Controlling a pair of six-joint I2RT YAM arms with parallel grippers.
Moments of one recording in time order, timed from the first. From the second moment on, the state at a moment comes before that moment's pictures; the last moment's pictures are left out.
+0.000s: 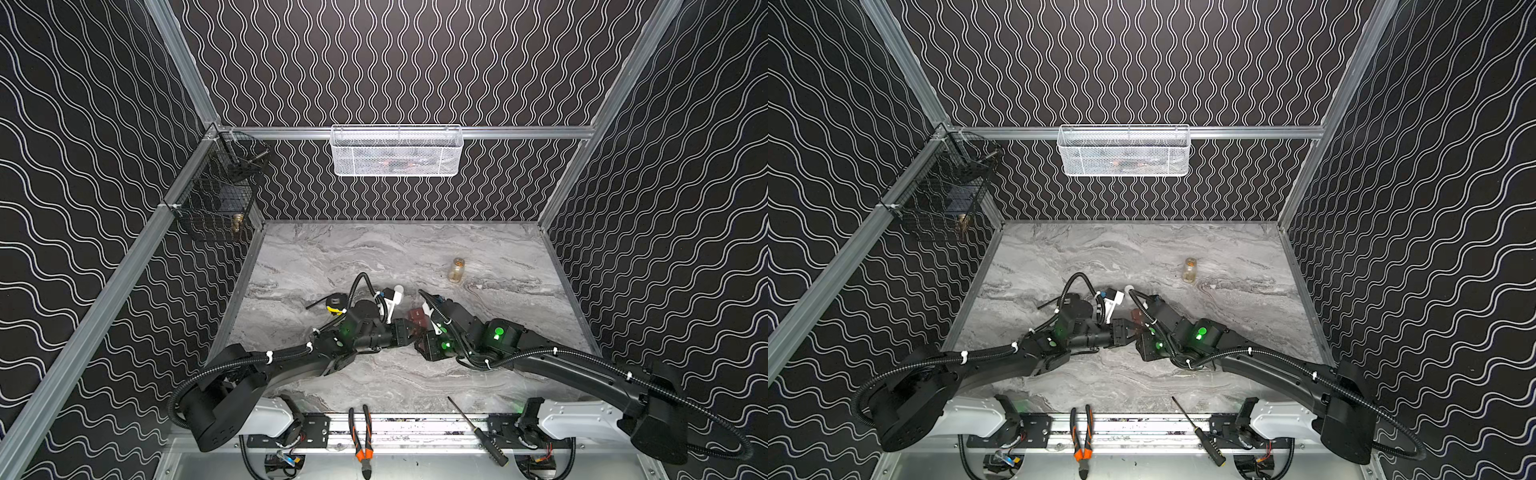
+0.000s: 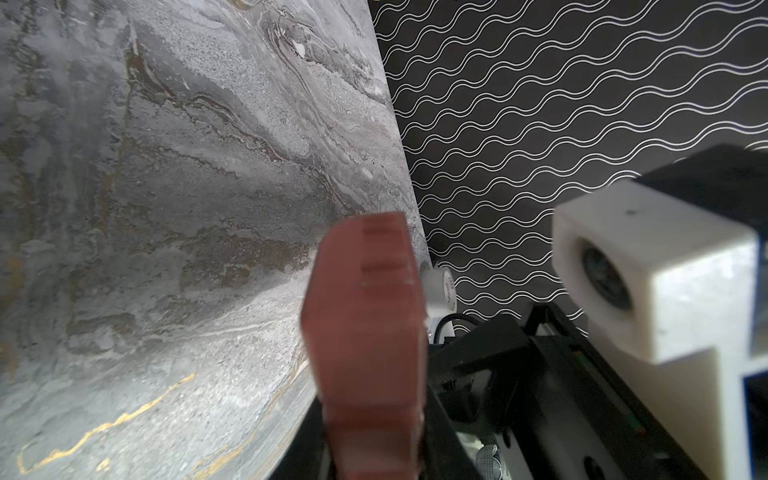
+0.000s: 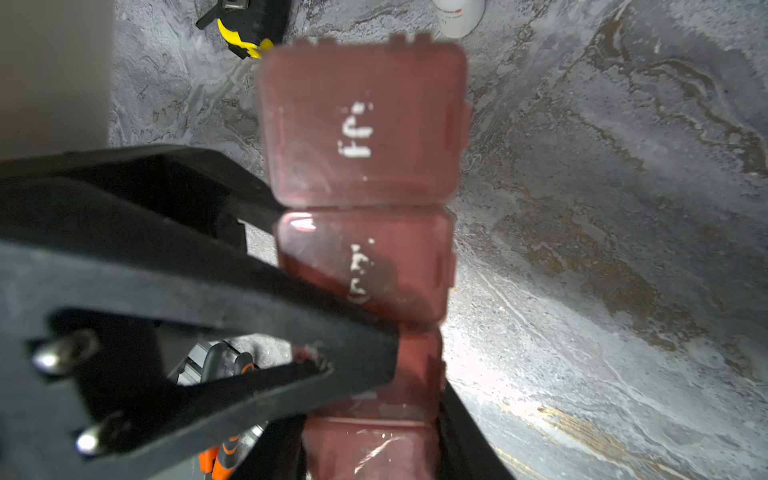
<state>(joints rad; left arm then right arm) -0.82 1.35 0.54 0.45 0.45 -1.01 1.00 1.21 0.90 -0.62 -0.01 0.71</state>
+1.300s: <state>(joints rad) -0.82 1.41 0.53 0.44 0.40 -0.99 1.00 1.14 0.87 -0.55 -0.21 0.73</state>
